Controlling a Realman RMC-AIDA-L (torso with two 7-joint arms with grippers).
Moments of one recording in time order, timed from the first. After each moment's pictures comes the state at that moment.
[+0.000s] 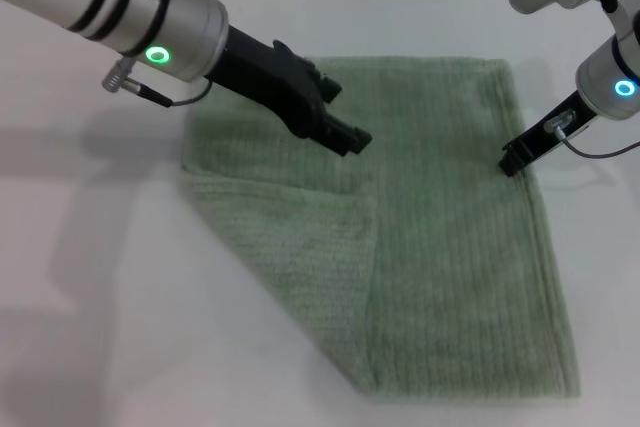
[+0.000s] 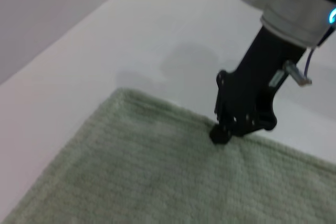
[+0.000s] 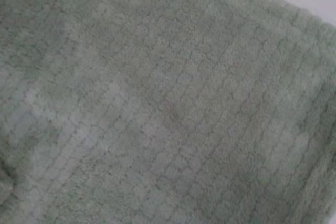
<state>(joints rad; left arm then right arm) -0.79 -2.06 1.21 1.01 2.23 1.43 -2.06 1.01 1.97 -1.22 -0.47 -2.60 -1.17 2.50</state>
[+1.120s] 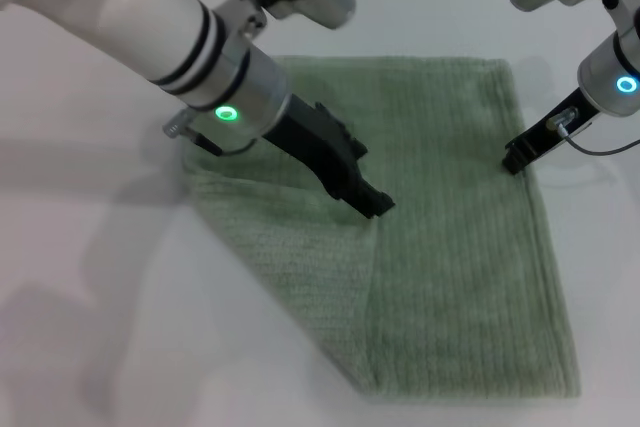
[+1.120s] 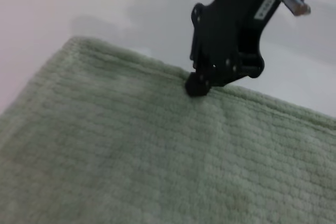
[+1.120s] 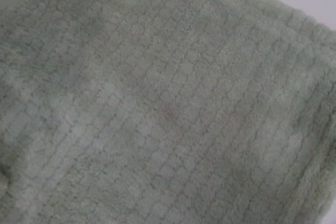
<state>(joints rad) -0.84 -2.08 1.47 0.90 2.22 1.28 -2.13 1.02 1.97 -1.22 -0.47 -2.61 -1.18 2.51</state>
